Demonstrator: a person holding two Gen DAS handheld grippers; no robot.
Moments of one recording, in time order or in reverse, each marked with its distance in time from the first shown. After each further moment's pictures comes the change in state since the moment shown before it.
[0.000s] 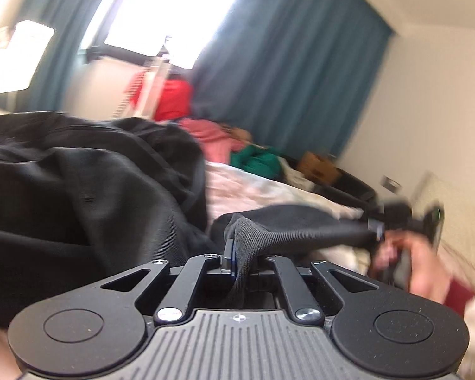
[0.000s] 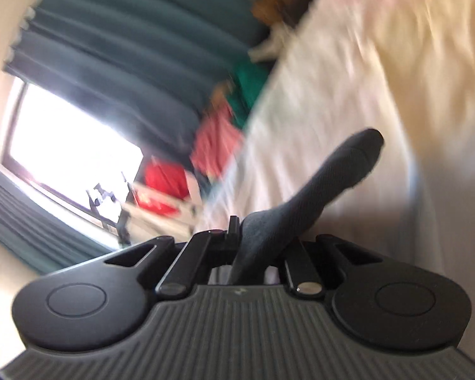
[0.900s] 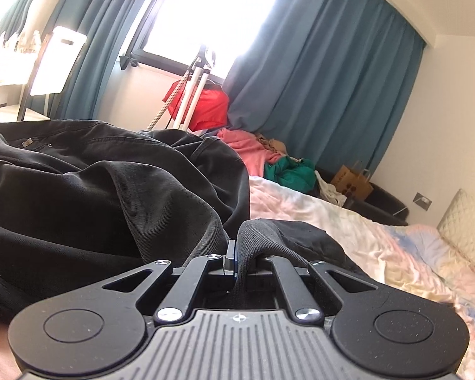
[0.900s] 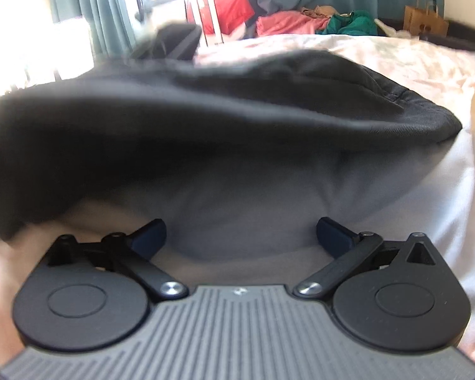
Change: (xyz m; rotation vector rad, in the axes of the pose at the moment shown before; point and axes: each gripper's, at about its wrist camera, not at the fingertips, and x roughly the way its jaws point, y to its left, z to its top) left arm -0.017 0.023 0.017 -0.088 -0.051 0.198; right arm -0.058 0.045 -0.220 -0.865 0.434 -0.086
